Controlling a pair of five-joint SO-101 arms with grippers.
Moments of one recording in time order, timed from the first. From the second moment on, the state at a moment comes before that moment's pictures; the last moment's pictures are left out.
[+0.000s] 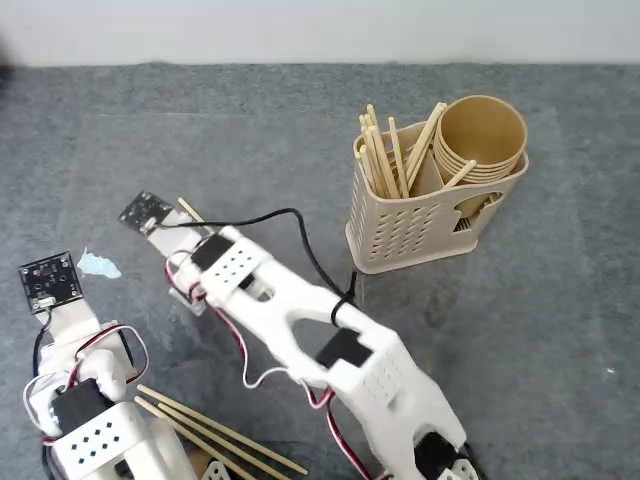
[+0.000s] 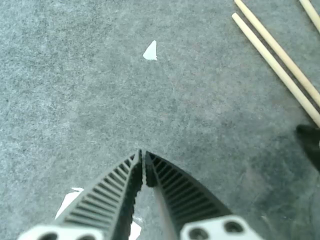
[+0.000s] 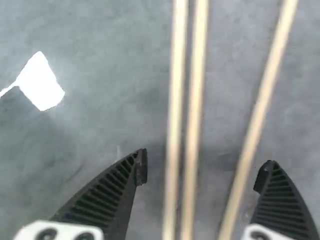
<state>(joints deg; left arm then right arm) -37.5 -74.3 79.5 61.8 -2.1 -51.6 40.7 -21.8 57.2 4.2</state>
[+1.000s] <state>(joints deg) -37.5 -74.3 79.5 61.8 -2.1 -48.2 54.8 -43.7 70.6 4.2</state>
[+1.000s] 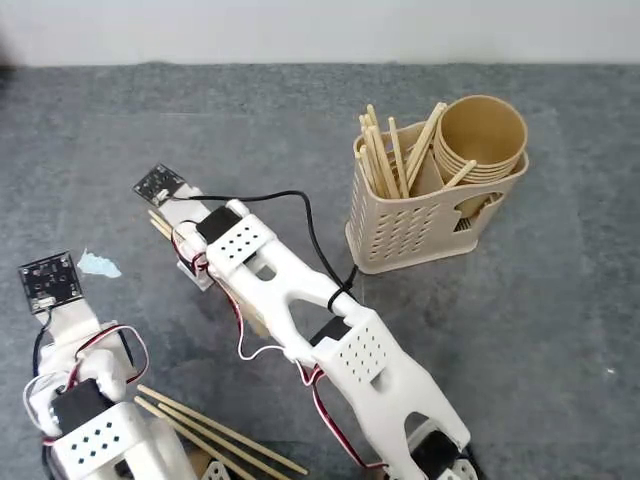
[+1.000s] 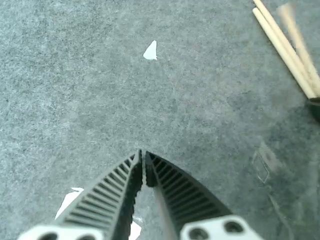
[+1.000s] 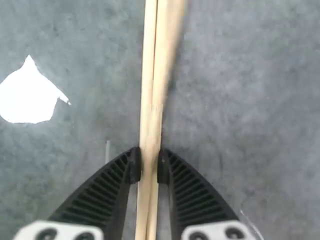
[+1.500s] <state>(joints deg) -37.5 -74.3 79.5 61.8 -2.1 -45.6 43.9 -42.9 84.3 4.3</state>
